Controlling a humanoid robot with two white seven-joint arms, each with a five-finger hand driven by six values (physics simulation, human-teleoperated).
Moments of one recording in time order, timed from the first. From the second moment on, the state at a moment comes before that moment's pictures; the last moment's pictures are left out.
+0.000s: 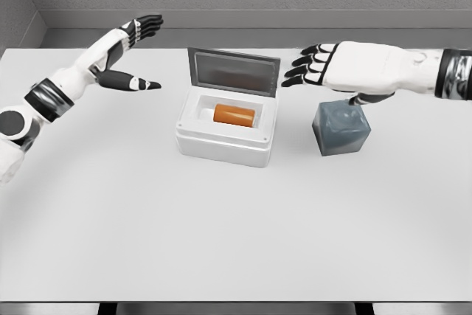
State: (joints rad) left arm -0.81 0.64 -1.00 -1.03 0.64 -0.61 -0.24; right arm -0.74 -0.88 0.57 -1.67 0.35 -0.61 0.61
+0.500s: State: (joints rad) left arm -0.84 0.54 -1.00 -0.98 0.57 -0.61 -0.31; right arm -0.70 -0.99 0.51 -1.66 0.34 -0.61 0.61
